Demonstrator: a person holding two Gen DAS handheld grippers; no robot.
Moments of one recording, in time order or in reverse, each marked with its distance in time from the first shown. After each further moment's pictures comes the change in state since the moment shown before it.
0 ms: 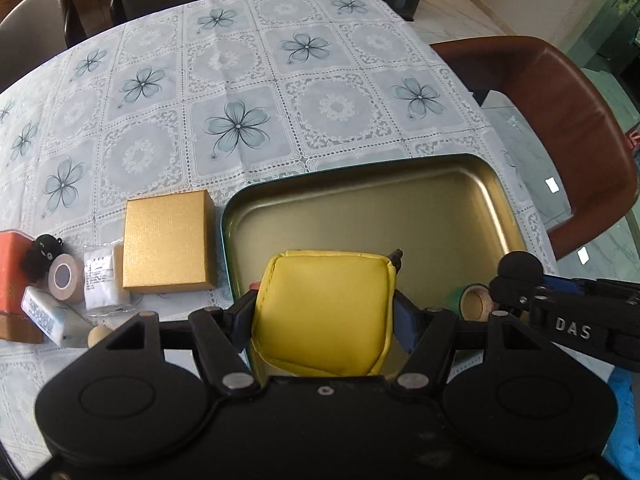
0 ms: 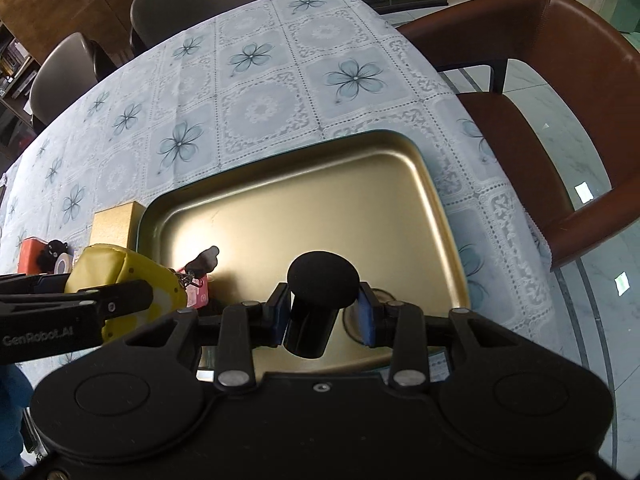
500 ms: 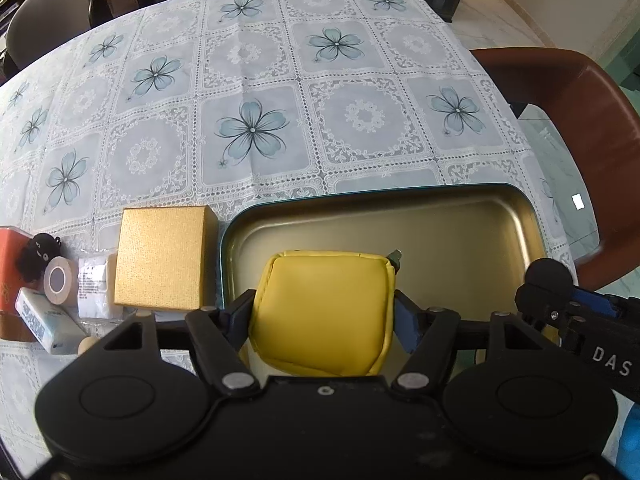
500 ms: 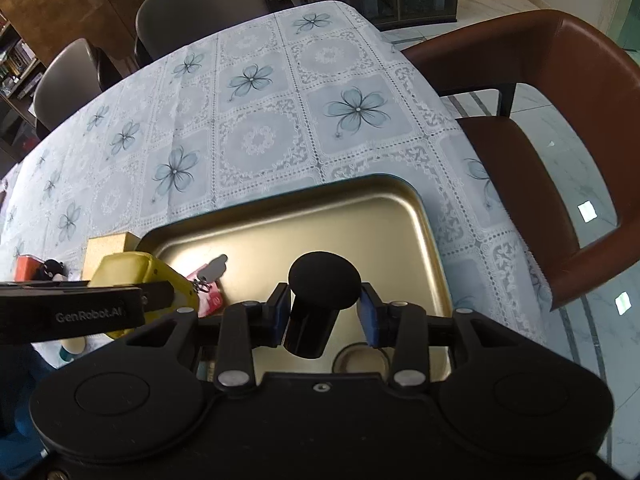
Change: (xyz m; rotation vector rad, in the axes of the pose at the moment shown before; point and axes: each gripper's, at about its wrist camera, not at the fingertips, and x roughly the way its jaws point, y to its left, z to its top) left arm 0.030 -0.004 0.030 -0.084 0.024 0.069; right arm 0.009 -0.005 0.031 -0.031 -0.040 0.026
